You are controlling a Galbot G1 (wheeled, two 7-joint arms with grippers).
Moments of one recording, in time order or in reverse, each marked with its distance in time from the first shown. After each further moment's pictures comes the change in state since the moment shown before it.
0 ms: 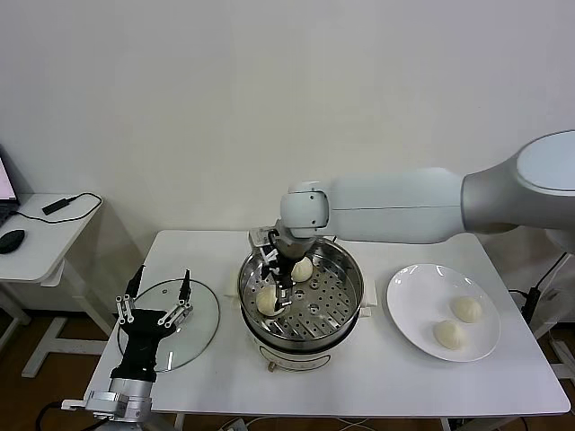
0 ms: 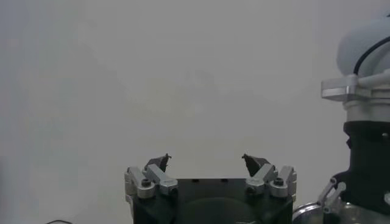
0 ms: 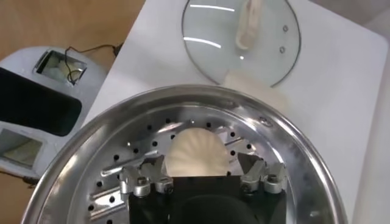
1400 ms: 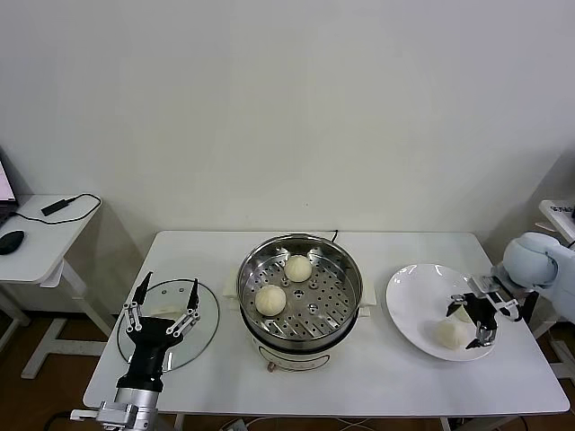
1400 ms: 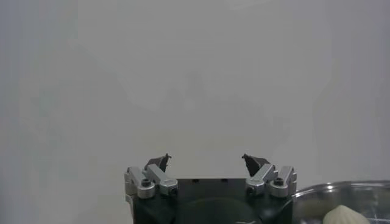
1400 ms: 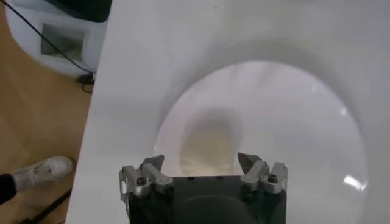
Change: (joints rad) left arm 0.044 -0.021 0.014 -0.026 0.095 0.008 -0.018; right arm -0.740 -0.785 0.630 -0.154 -0.781 0.369 -0.274
